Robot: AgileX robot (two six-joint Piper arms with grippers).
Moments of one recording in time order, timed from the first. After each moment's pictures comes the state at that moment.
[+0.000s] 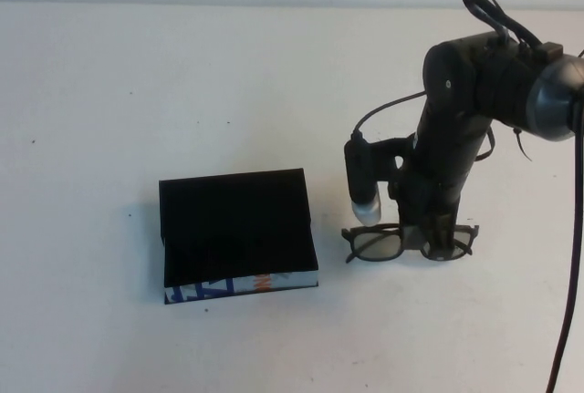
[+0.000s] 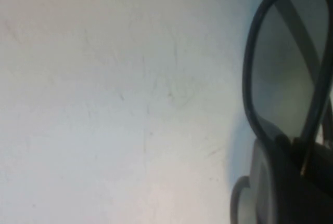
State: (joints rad) right arm 0.47 1.99 -1.54 0.11 1.16 -1.20; left arm -0.02 -0.01 0.03 -0.05 0.39 0.16
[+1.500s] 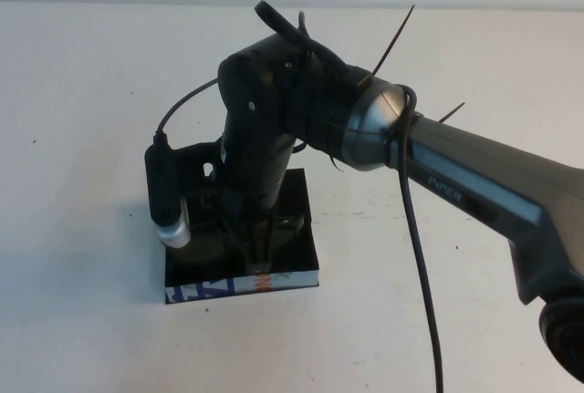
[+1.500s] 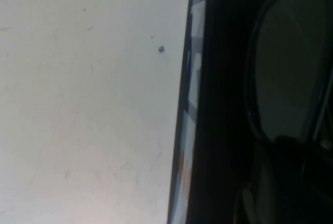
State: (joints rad) right arm 0.83 2.18 -2.02 0.12 1.23 -1.03; left arm -0.02 -0.01 0.03 -0.05 0.39 0.16
